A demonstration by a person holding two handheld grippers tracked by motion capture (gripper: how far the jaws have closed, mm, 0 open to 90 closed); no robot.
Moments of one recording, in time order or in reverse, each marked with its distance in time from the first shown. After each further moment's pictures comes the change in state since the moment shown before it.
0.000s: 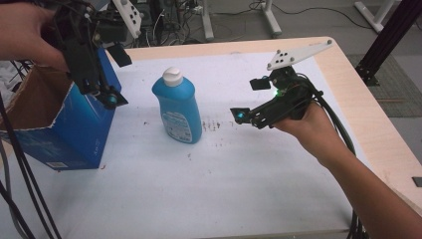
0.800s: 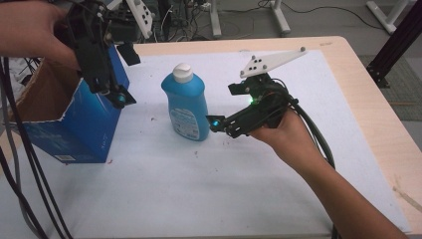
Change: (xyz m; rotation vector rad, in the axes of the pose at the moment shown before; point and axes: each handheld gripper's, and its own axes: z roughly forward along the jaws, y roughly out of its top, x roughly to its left) left arm -0.002 -0.003 0.004 0.011 -0.005 -0.001; right arm 0.040 0.016 0.042 -0.009 0.052 -0.025
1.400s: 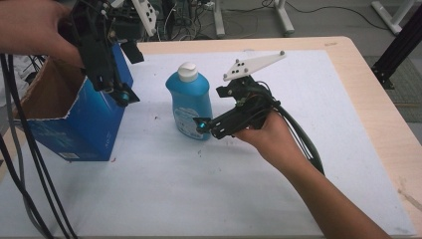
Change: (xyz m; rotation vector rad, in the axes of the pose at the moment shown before) left arm 0.000 -0.002 -0.001 -0.001 0.003 -0.005; right arm 0.008 0.004 0.031 0.010 0.022 0.000
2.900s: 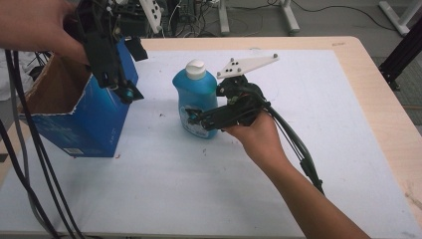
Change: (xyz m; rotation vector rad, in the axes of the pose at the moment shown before) left arm 0.003 -0.008 0.002 -0.006 -0.004 -0.013; right arm 0.004 0.003 0.027 -0.050 -0.016 0.016
